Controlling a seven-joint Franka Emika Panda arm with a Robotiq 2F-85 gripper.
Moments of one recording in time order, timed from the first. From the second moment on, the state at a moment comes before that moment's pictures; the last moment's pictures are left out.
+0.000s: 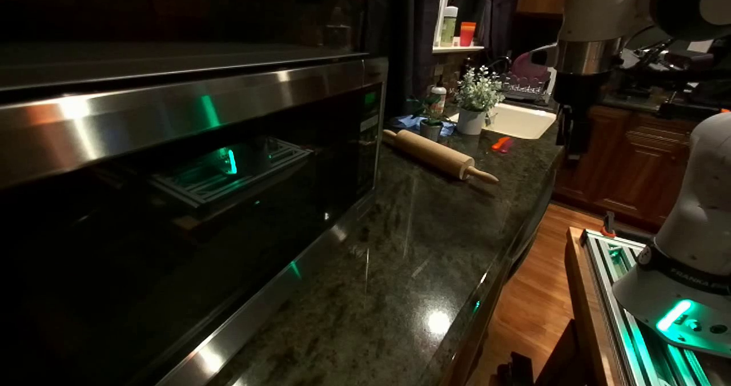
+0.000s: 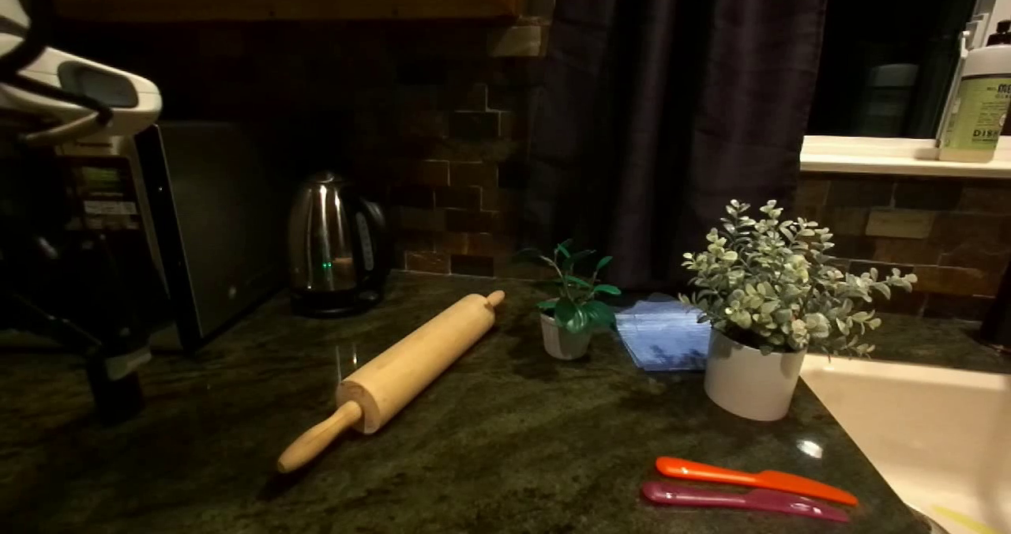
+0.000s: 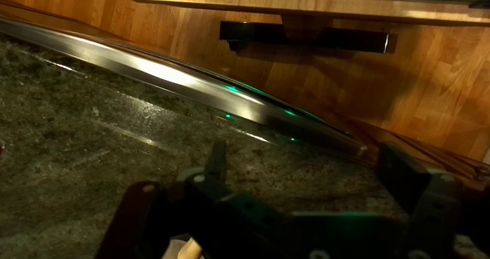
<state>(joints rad) 0.02 -0.85 0.11 -2.76 -0.10 1.74 0.02</state>
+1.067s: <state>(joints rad) 0.01 -0.66 0.09 -2.76 -0.06 2.04 0.16</state>
